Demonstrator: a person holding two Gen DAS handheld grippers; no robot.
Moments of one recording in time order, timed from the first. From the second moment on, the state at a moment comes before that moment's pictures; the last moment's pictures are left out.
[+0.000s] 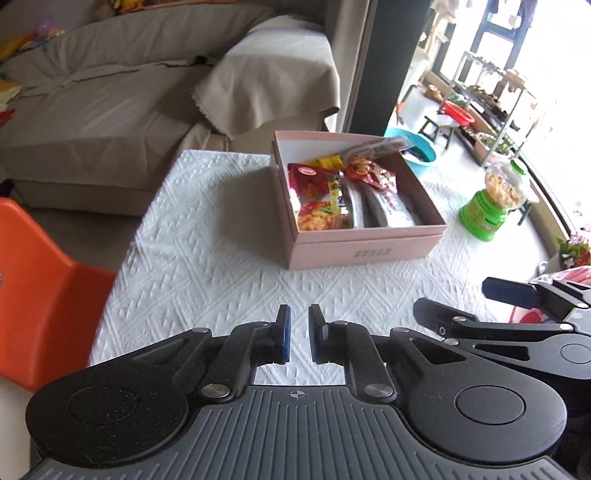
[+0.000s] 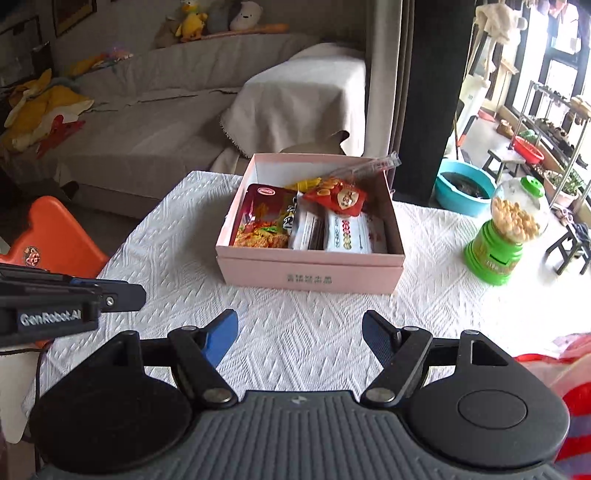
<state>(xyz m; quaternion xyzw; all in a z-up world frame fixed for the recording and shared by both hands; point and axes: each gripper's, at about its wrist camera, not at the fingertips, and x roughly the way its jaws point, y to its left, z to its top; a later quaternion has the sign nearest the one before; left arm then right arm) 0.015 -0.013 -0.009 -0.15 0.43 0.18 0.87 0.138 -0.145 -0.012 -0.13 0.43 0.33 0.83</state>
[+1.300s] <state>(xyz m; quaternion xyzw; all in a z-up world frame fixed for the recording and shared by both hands) -0.006 -0.039 -0.005 -0.16 0.48 0.15 0.85 0.114 -0.179 -0.018 -0.10 0.49 0.29 0.82</state>
